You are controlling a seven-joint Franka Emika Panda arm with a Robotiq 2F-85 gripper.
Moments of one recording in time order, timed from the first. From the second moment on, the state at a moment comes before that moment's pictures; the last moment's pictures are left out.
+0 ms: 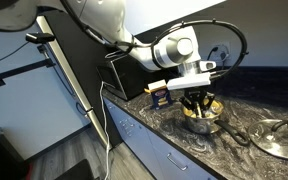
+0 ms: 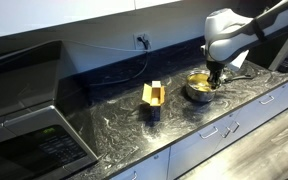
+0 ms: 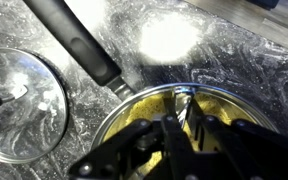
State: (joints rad) arm -0.03 0.62 -0.02 -1.72 -0.21 2.22 -0.31
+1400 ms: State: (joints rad) arm -0.03 0.26 0.00 -1.88 -0.20 2.05 -0.29
